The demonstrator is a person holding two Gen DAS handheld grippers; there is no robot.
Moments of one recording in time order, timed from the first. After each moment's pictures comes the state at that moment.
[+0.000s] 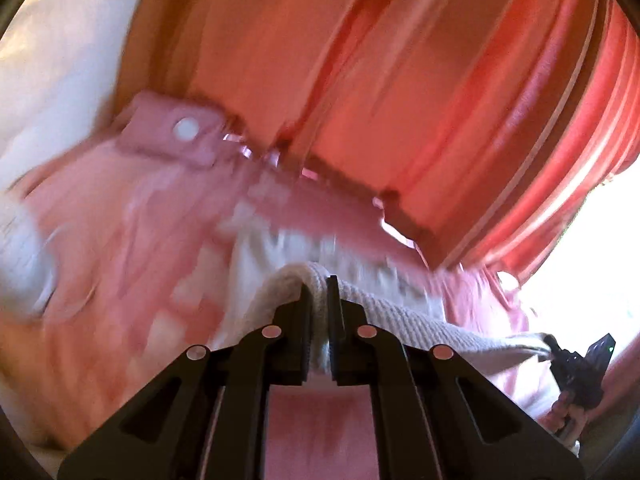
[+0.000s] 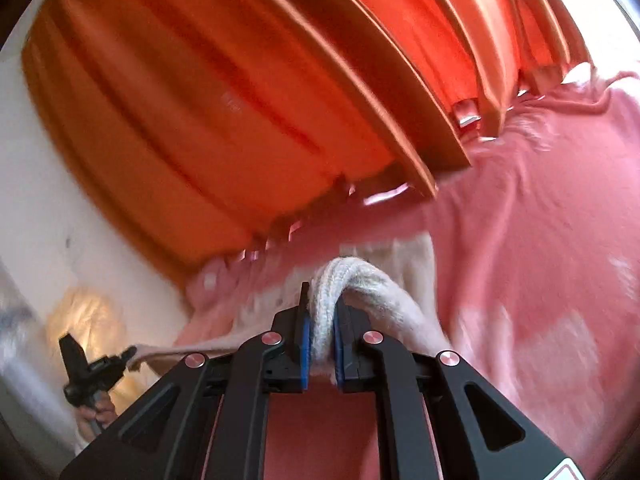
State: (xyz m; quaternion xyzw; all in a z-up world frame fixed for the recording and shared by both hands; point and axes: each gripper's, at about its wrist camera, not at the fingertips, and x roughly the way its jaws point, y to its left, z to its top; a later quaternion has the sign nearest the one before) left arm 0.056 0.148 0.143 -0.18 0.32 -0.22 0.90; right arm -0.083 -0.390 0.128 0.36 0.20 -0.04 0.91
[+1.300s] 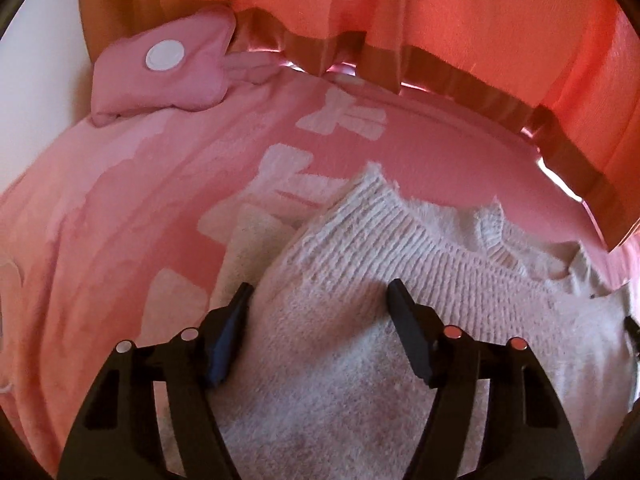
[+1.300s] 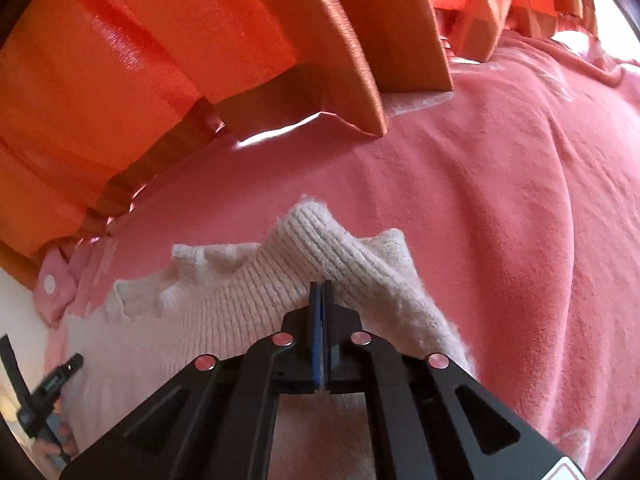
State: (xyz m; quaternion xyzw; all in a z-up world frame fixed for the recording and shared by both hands) left arm 0.246 0.025 -0.021 -0.02 0.43 -0.05 0.90; right arm 0.116 -0.412 -0.022 0.28 0.36 -0.20 0.87
